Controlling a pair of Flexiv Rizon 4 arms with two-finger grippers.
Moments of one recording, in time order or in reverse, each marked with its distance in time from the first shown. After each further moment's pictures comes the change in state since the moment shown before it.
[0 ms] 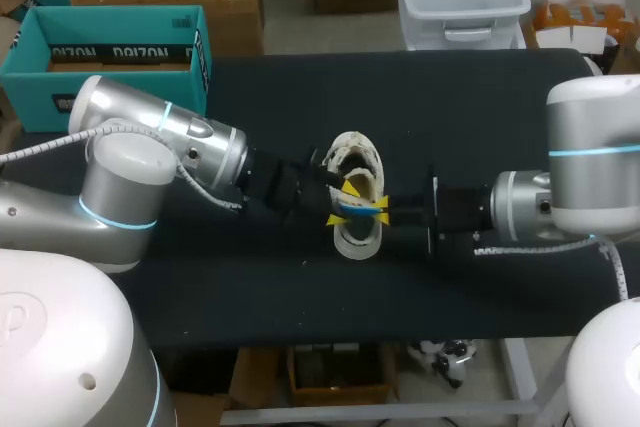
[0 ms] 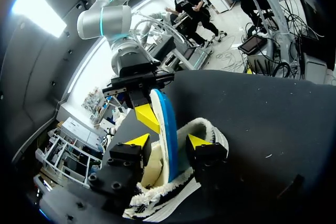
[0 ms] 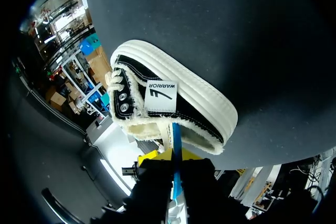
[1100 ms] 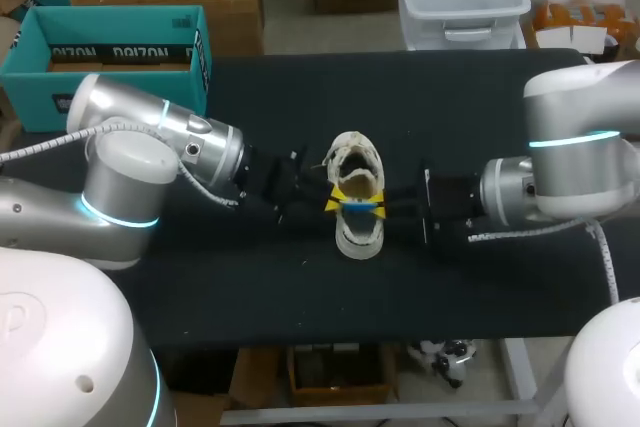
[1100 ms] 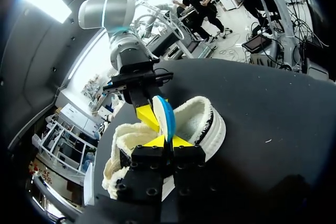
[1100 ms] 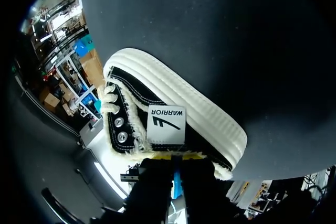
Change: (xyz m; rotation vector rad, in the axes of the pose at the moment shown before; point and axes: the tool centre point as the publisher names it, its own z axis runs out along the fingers) left arm 0.003 0.031 -0.003 -0.061 0.010 -0.087; right arm 0.007 0.030 0.019 -0.013 -0.059 -0.004
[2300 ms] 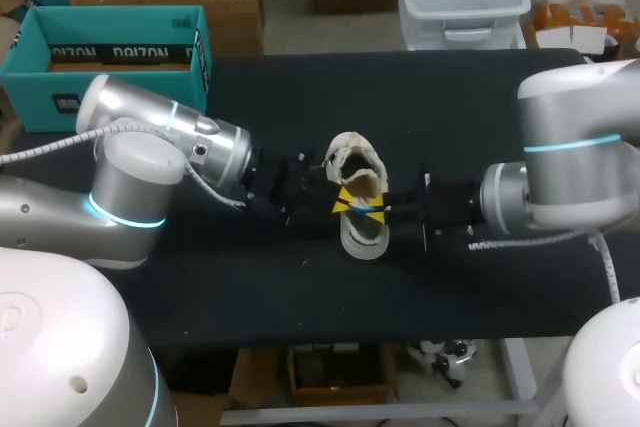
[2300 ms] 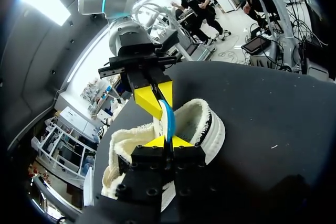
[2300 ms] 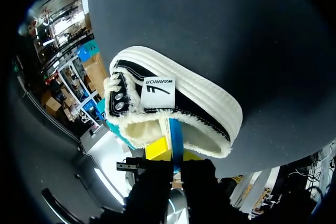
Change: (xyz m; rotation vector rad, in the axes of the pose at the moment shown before) left arm -0.002 -0.006 0.010 0.024 0.003 0.011; right arm -0.007 -0.026 -0.012 -0.084 0.009 0.007
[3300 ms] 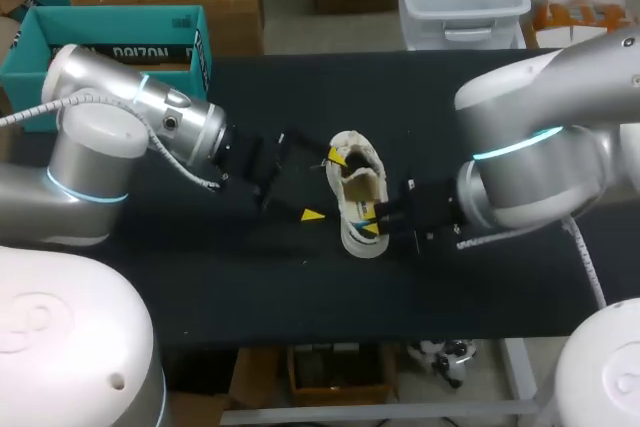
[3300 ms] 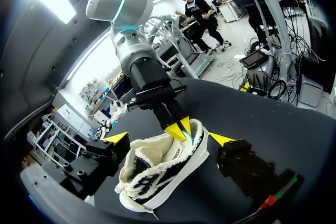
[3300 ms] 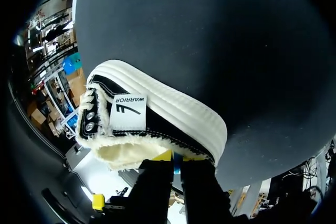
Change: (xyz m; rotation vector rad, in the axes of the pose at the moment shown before) left arm -0.013 -0.031 -0.053 0.041 0.026 -0.069; right arm -0.024 0.021 0.021 -0.151 -0.147 0.041
